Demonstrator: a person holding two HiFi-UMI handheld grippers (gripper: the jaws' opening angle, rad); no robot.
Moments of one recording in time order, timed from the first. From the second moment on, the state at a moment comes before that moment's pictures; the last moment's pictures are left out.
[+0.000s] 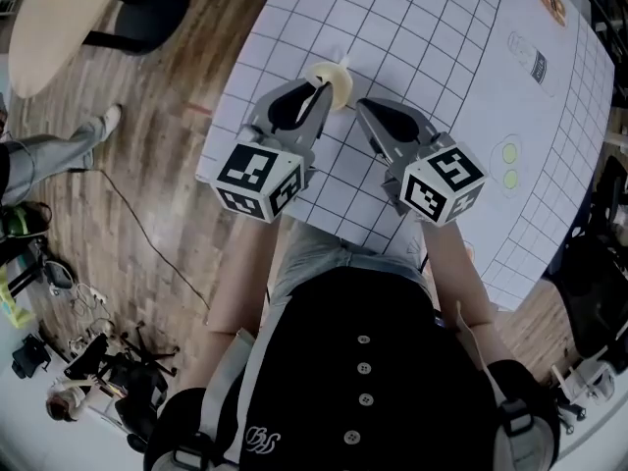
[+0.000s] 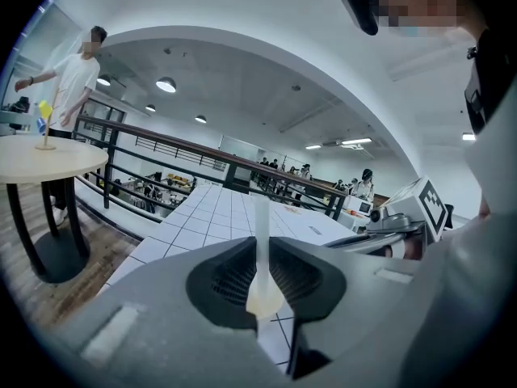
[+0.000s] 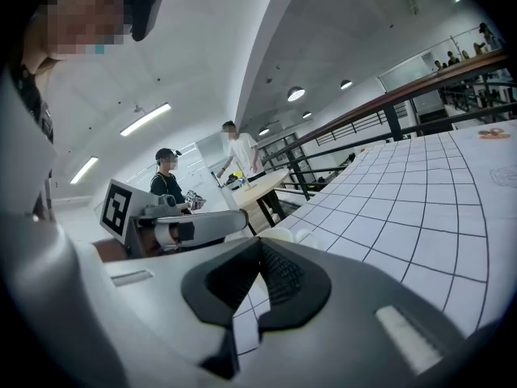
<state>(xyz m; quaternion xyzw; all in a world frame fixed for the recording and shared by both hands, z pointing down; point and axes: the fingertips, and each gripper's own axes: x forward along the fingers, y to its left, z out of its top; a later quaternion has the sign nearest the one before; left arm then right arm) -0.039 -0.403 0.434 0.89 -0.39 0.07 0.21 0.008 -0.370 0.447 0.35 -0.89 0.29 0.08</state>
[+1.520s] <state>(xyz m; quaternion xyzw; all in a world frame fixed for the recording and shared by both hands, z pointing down) -0.031 -0.389 0.483 0.88 -0.40 0.20 0.17 0.009 -0.362 0.466 0.35 -0.88 0.31 0.09</state>
